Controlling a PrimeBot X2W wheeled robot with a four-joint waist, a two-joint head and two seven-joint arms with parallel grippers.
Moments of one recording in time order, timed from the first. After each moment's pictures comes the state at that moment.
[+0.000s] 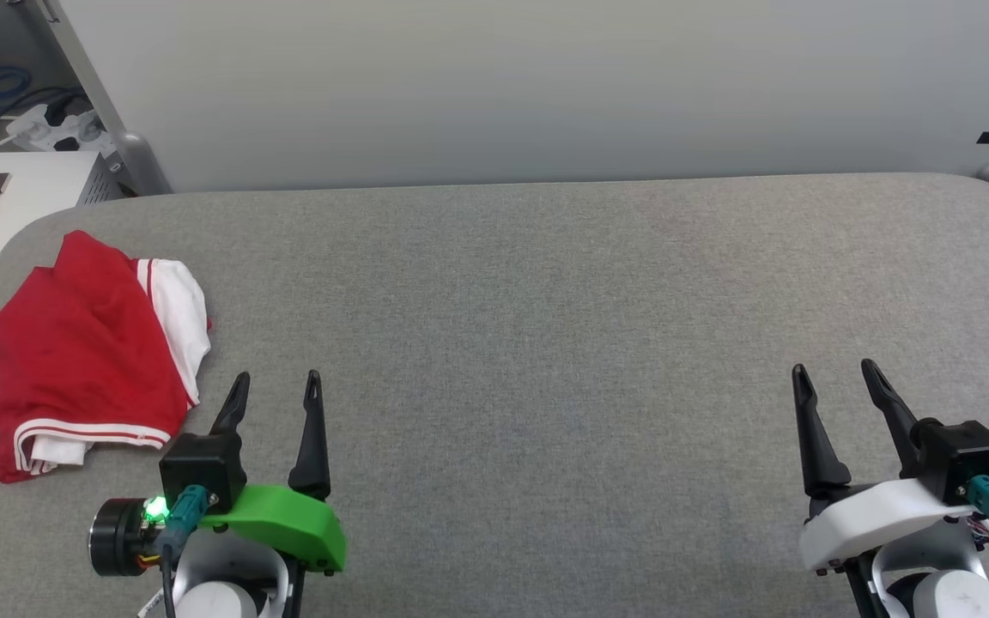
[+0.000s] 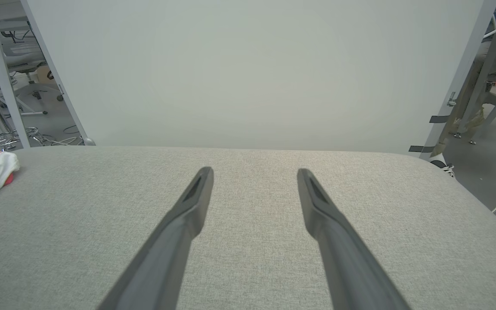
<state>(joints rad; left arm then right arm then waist) -0.02 0.06 -0.02 0.03 -0.08 -0.01 -0.08 -0.01 -0.05 -0.02 -0.02 0.08 0.13 -0.08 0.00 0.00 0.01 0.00</state>
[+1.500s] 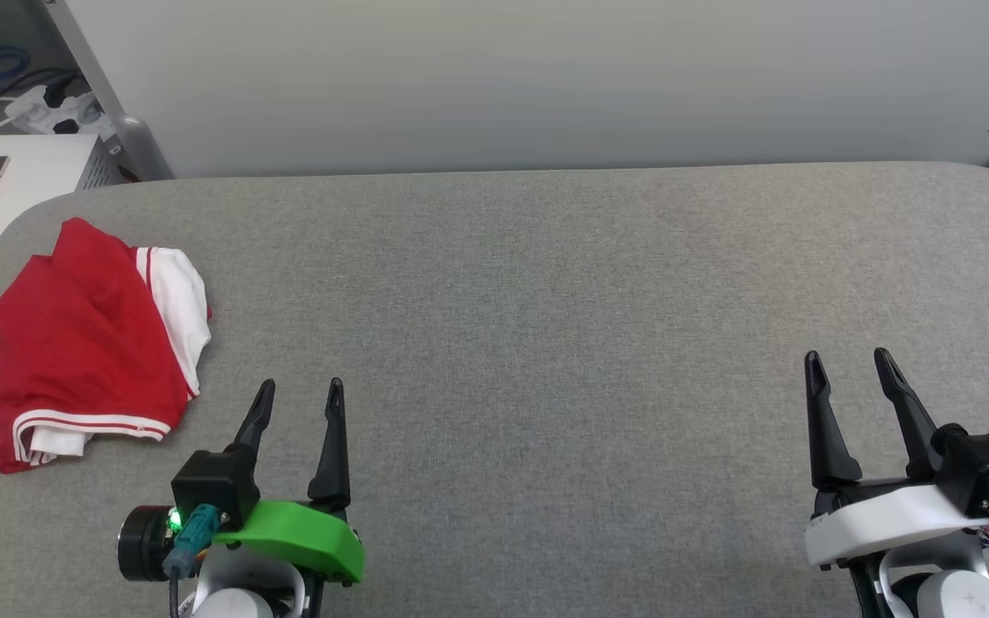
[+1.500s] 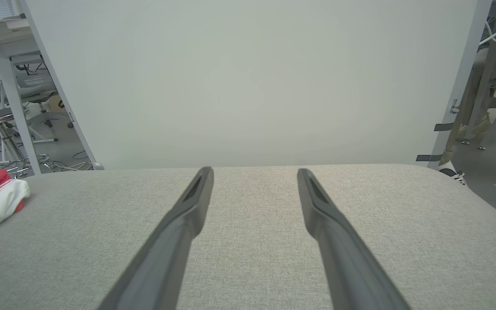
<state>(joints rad) -0.02 0.06 -0.06 0.09 -0.15 -0.04 -0.18 -0.01 -0.05 -0.03 -0.02 0.13 0.13 -0.18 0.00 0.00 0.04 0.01</state>
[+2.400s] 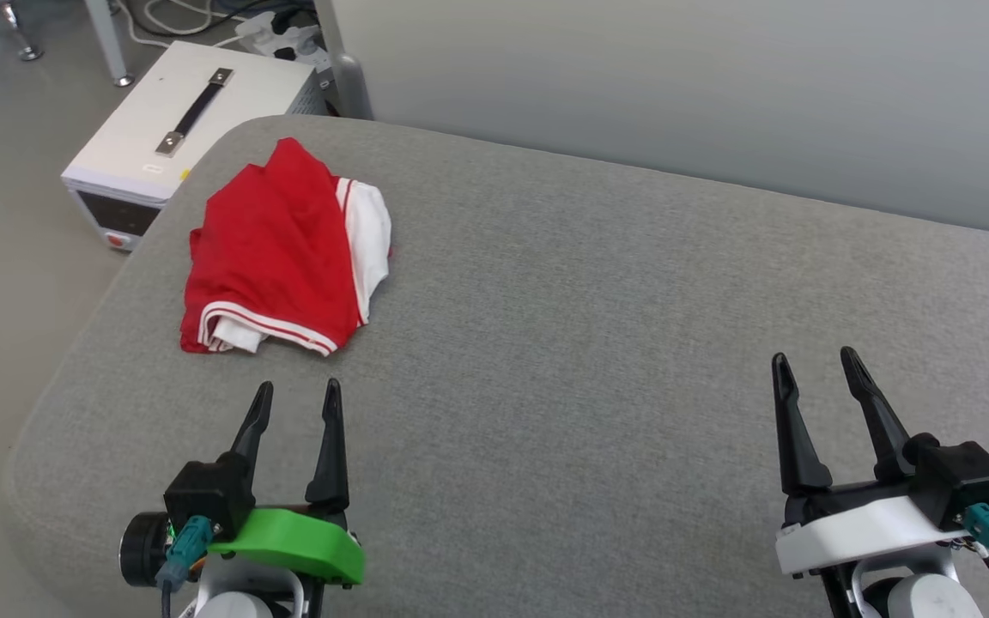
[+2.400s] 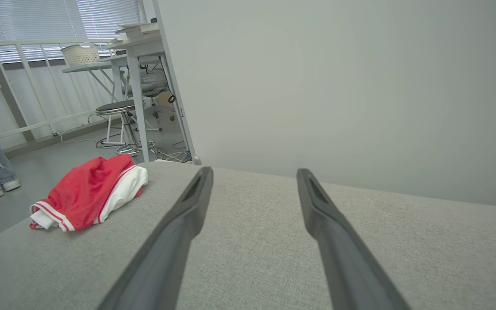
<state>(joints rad) -0.02 0.06 -0.06 0.12 -0.19 -0.05 -0.24 0.00 -0.05 0.04 -0.01 0.15 0.13 -0.24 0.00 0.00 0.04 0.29</state>
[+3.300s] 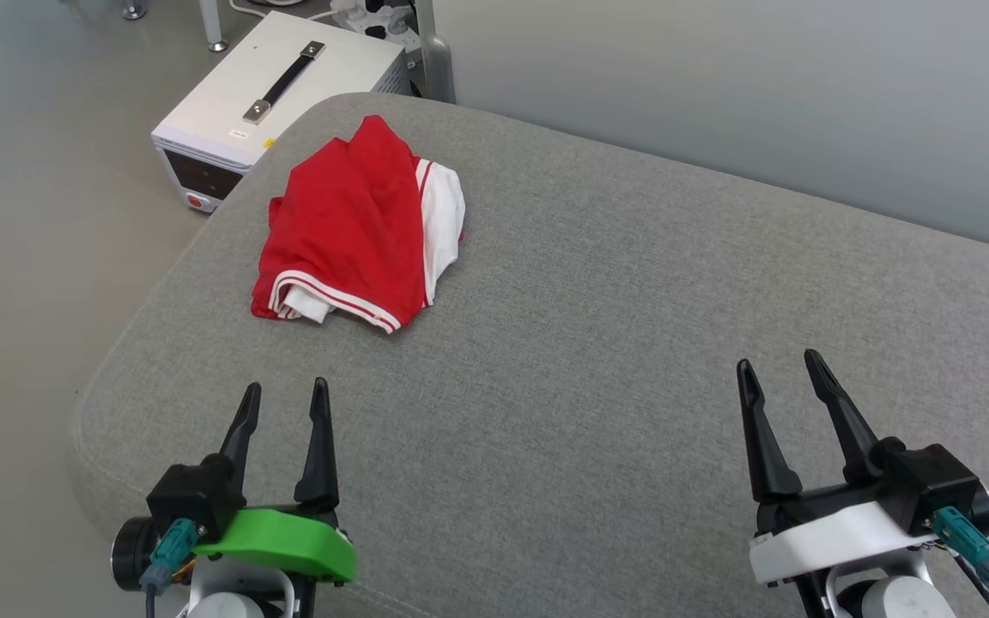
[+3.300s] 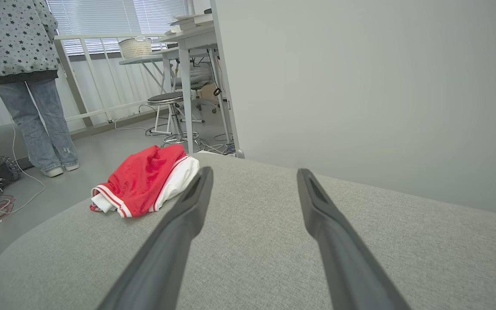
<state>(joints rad) -0.02 0.06 -0.05 0.12 -0.21 -0.05 -0.26 0.00 -0.05 0.10 -0.01 0.15 0.13 -0.25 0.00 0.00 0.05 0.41</state>
